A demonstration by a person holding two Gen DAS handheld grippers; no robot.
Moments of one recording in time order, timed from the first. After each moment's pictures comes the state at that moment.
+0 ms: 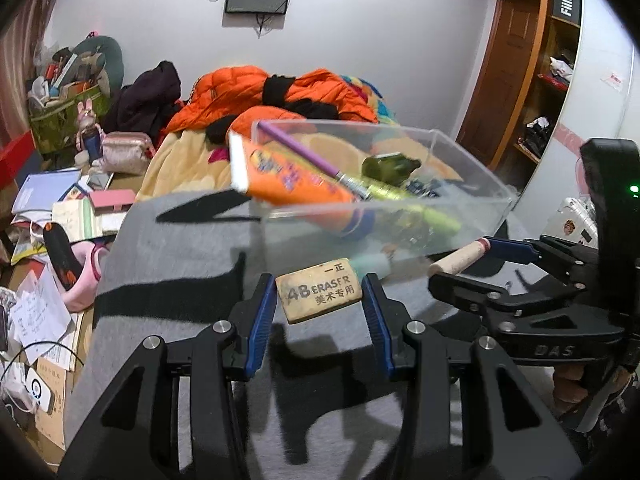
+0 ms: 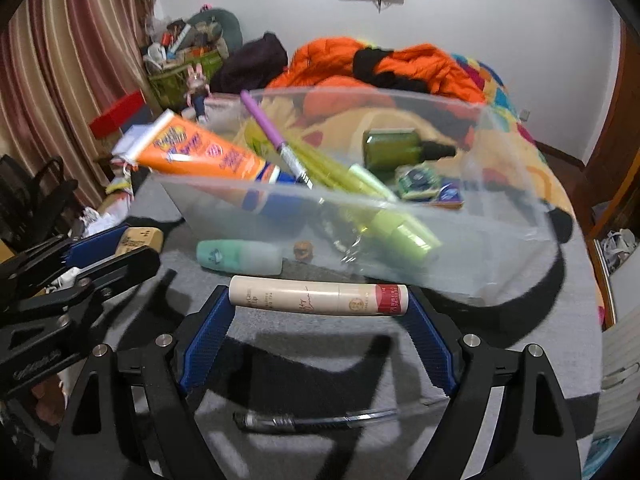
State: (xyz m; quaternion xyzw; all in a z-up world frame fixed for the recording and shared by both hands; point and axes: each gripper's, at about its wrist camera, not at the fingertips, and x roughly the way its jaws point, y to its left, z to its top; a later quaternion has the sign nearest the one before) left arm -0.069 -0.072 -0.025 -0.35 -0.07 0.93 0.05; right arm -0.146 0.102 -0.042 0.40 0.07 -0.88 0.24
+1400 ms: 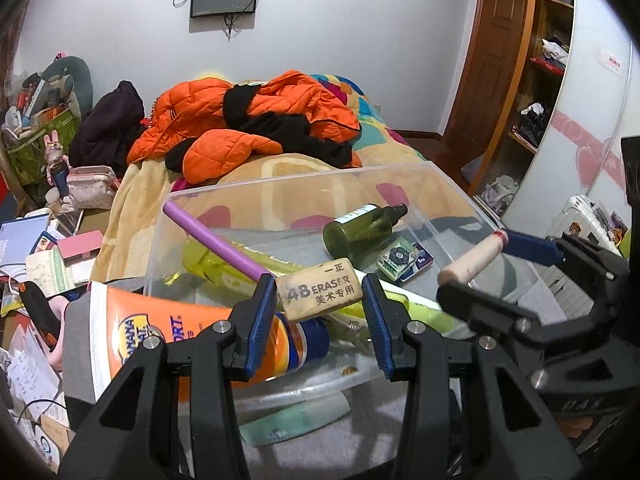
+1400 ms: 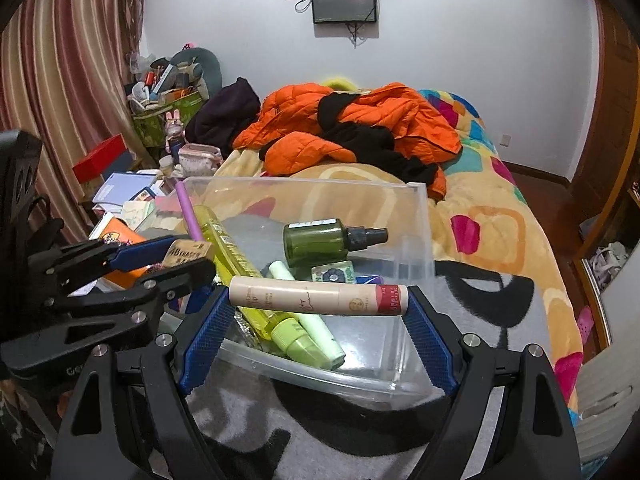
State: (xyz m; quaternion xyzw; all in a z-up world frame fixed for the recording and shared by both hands) left arm -0.179 -0.026 -0.009 -0.36 -0.03 0.93 0.08; right arm -0.213 0.129 -0.017 0.36 0.06 -0.90 0.22
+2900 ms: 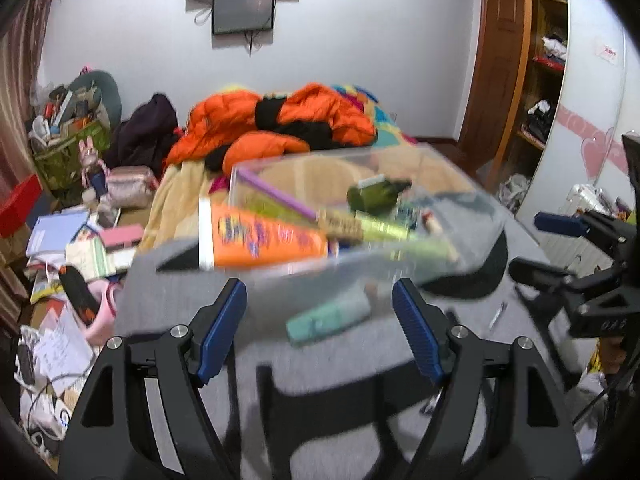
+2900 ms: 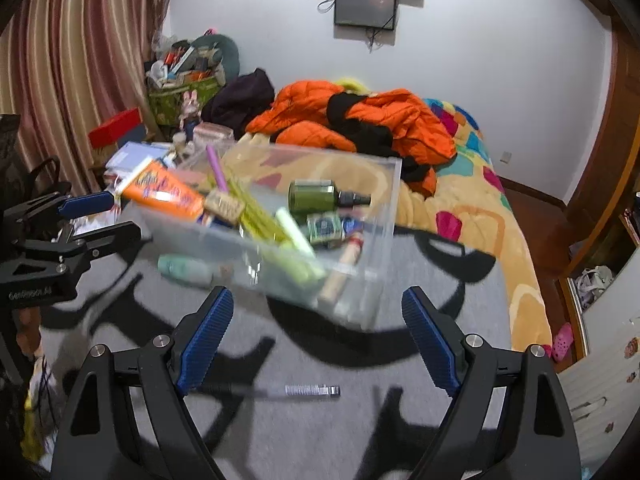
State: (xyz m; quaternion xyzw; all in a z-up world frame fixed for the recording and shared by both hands) left arm -0.083 -0.041 -0.002 -0.35 -0.01 0.94 0.03; right arm -0.140 0.170 -0.012 0.36 0.12 -0.89 0.24
